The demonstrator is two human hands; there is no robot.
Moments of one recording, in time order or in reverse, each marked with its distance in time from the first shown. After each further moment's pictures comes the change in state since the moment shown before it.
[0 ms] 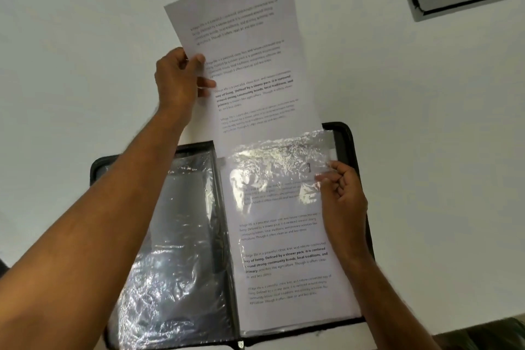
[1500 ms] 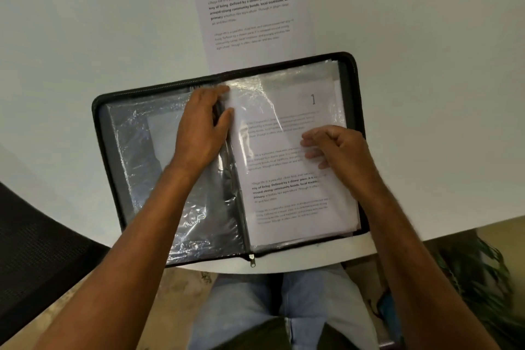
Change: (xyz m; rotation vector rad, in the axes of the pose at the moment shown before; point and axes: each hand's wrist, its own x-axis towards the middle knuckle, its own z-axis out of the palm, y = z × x) left_hand -0.163 -0.085 -0.048 0.630 -0.303 0.270; right_hand -0.034 -0.029 -0.027 -0.126 -0.382 0.187
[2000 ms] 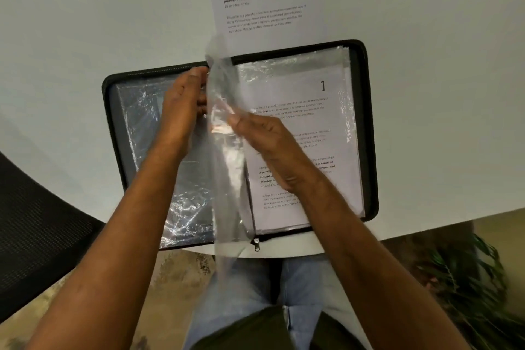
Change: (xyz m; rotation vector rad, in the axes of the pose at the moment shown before) left_hand -0.011 0.002 -0.038 -0.742 0.064 -0.414; right_hand -0.029 -0.054 0.107 0.411 -0.530 -0.142
